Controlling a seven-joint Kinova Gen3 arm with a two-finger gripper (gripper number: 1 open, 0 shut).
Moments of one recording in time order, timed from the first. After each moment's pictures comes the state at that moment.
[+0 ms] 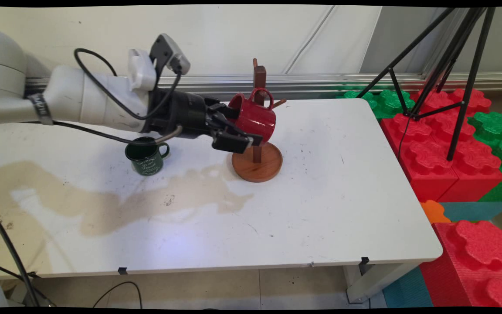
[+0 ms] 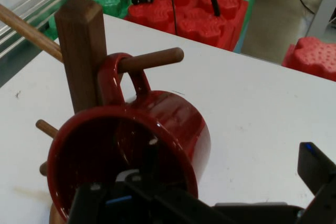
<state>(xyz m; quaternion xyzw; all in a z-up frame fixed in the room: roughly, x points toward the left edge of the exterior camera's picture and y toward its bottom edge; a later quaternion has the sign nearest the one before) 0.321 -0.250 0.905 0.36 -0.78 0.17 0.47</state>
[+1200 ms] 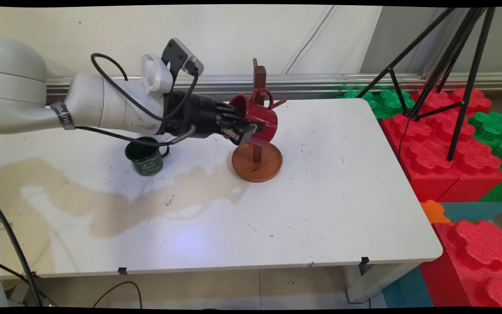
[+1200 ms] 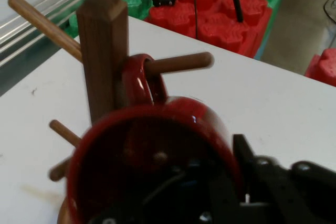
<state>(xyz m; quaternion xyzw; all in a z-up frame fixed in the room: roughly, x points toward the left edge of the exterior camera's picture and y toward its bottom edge) 0.307 -0.261 0.893 0.39 -0.77 0.19 0.47</state>
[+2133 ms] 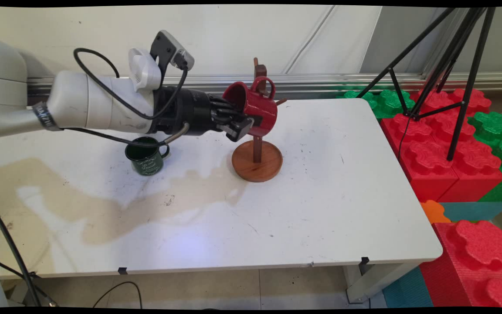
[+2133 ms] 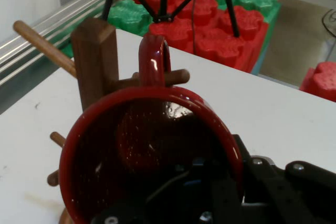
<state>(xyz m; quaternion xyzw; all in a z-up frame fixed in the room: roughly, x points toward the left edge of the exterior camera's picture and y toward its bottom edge) 0.308 -0.244 0.907 0.39 -0.76 0.20 0.49</state>
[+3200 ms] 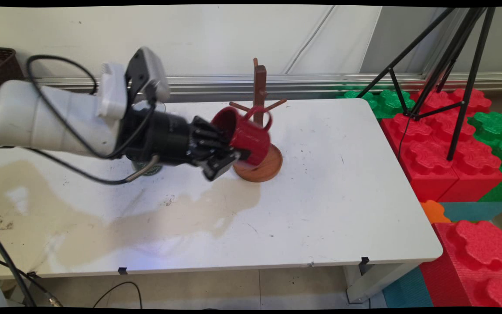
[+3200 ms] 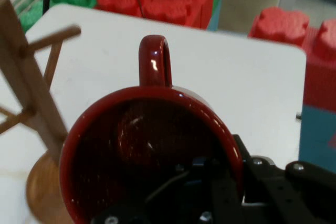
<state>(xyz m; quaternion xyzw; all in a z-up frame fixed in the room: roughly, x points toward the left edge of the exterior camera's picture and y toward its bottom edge) 0.307 -0.184 0.924 0.32 -0.81 0.18 0.45</state>
